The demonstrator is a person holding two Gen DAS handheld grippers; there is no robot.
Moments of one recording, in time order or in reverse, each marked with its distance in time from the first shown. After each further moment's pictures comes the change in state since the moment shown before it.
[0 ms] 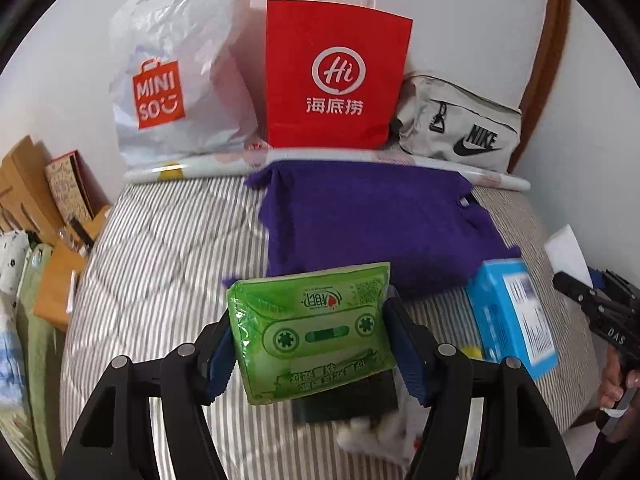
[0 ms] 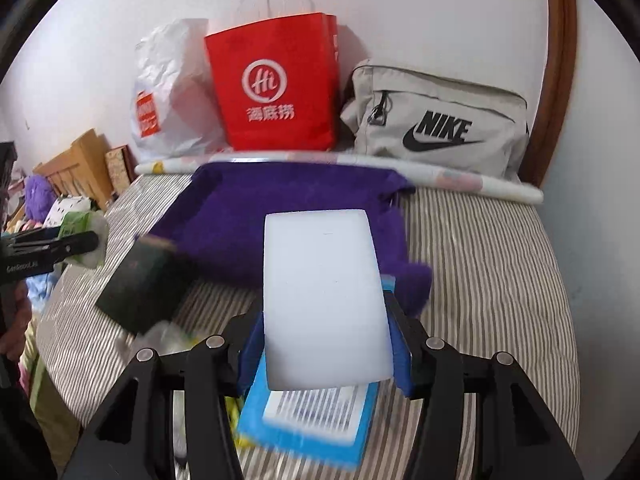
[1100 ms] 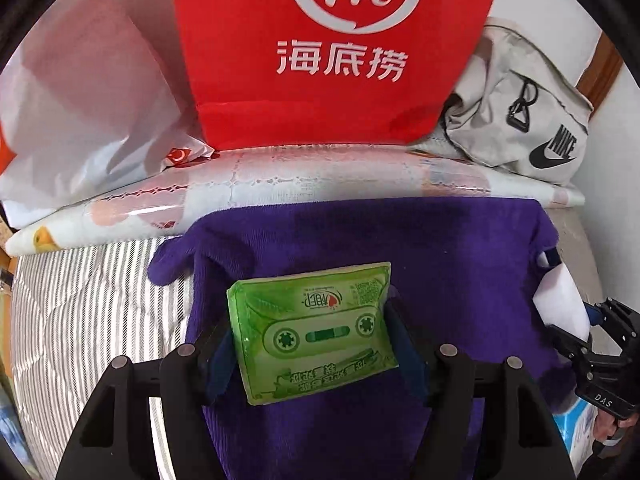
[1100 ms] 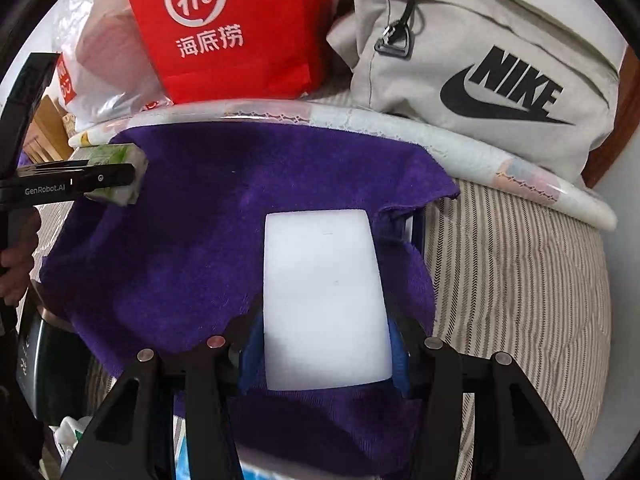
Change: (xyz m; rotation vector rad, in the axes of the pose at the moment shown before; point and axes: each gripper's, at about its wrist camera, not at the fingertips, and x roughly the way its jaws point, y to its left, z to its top) left arm 0.209 -0.009 0.118 0.022 0.210 -0.056; right arm 0.177 -0.030 0.067 -0.042 0.274 -0.001
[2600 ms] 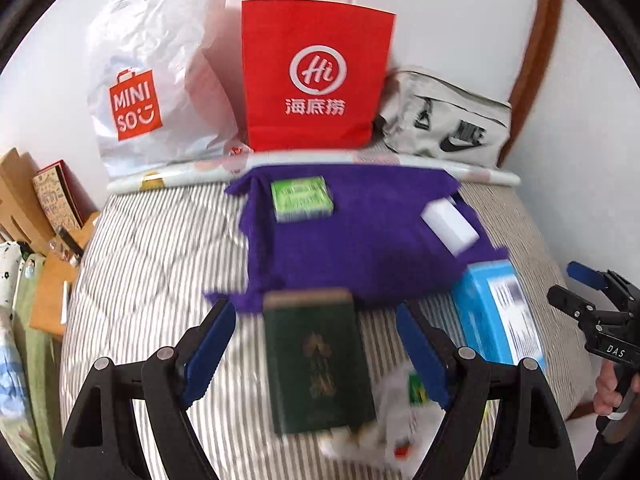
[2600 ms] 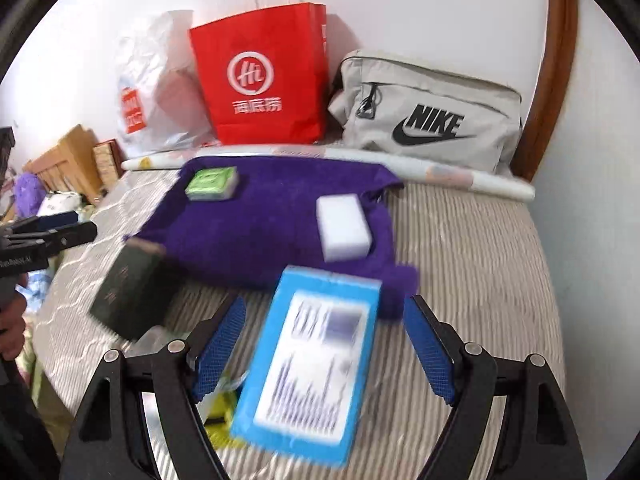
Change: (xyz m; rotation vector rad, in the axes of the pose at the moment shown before) left arm -0.185 -0.025 -0.161 0.006 -0.186 0.016; right arm -0.160 0.031 -0.112 0.059 -0.212 -0.004
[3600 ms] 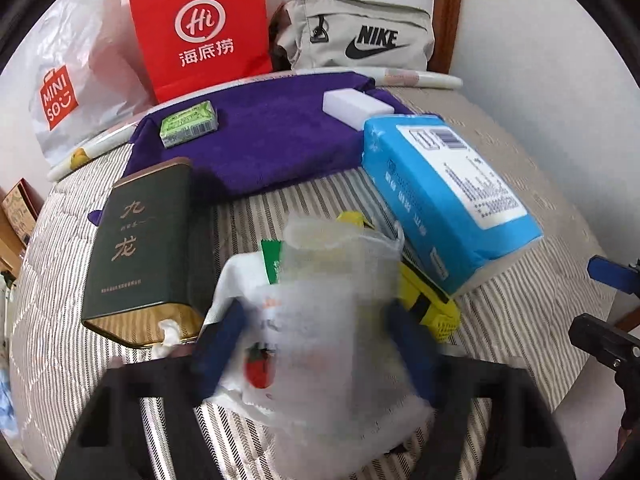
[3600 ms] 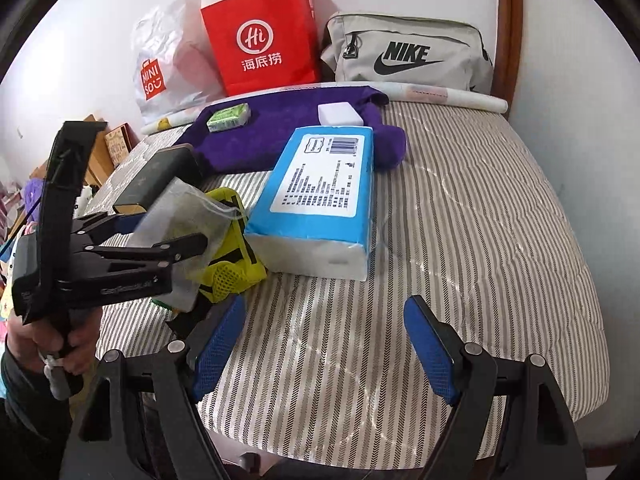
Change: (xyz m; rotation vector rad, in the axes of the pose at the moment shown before) left arm 0.049 -0.111 -0.116 0.213 0.052 -0.020; right arm -0.038 0.000 -0.143 0.086 0.012 0.012
